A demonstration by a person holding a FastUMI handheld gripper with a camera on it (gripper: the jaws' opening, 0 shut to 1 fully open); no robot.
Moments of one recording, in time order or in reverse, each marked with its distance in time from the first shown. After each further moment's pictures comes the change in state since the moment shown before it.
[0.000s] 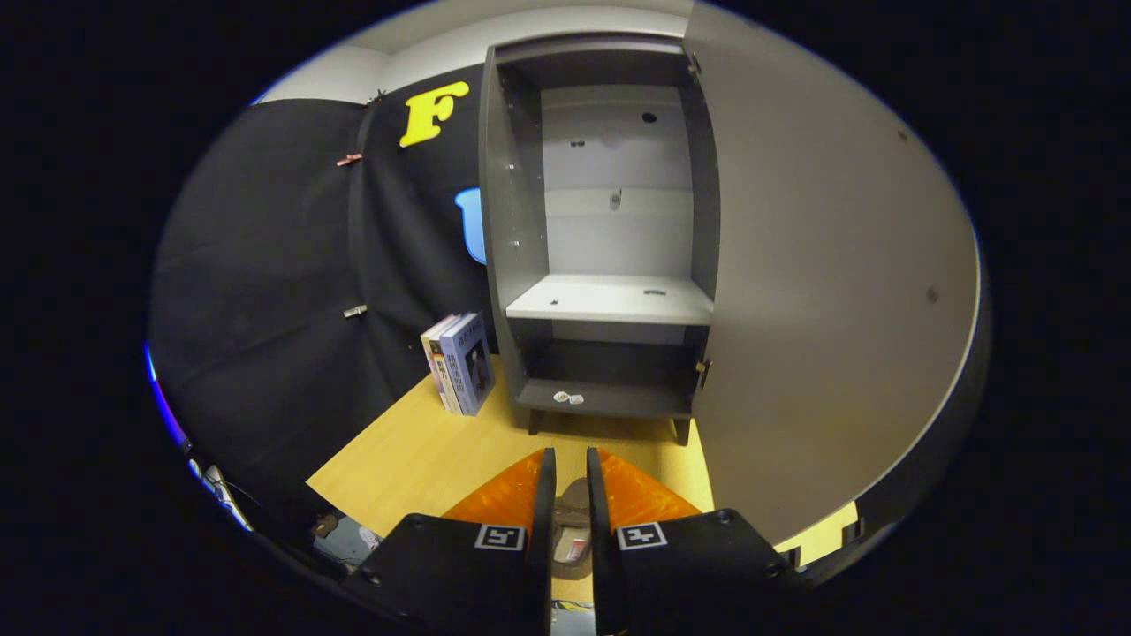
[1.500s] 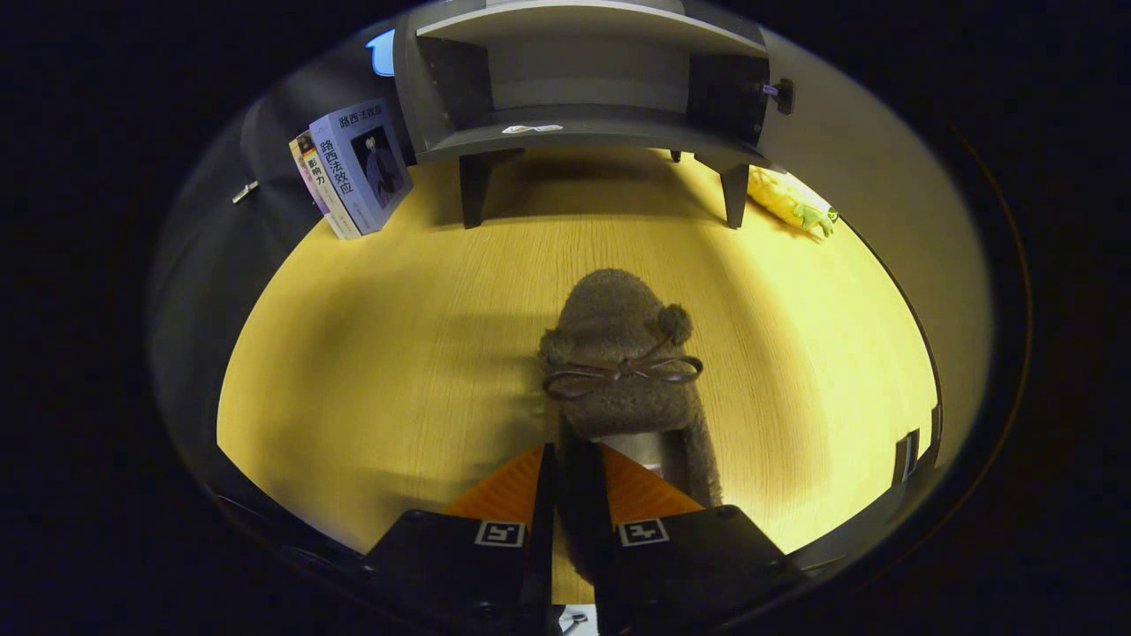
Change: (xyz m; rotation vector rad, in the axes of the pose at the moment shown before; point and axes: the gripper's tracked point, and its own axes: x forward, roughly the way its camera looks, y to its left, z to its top) arm 0.167 0.008 -0.261 0.092 0.496 -0.188
